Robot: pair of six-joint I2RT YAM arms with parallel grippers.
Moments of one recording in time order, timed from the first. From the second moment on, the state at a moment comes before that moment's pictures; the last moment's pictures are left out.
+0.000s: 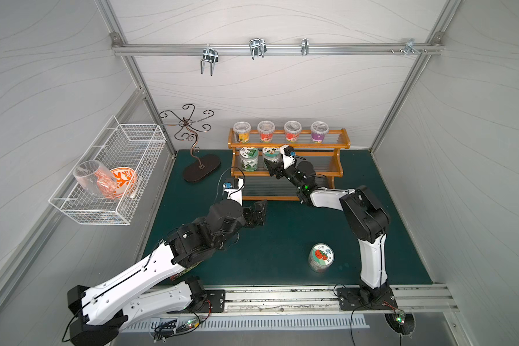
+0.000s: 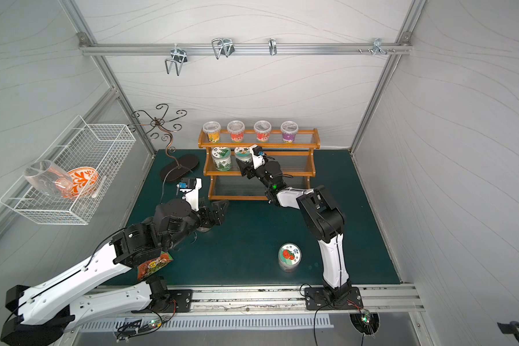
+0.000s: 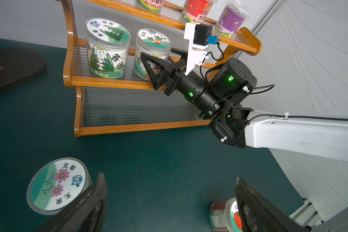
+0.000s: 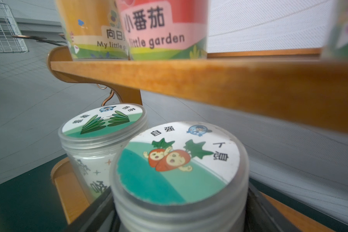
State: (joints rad) left arm -0.96 0.90 1.01 -0.58 -0.44 -0.63; right arm 0.60 2.07 1.25 0.92 -0.17 0.03
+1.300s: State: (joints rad) left arm -0.94 0.91 0.97 -0.76 -0.46 -0.67; right arm 0.60 1.25 0.88 0.22 -0.39 -0.07
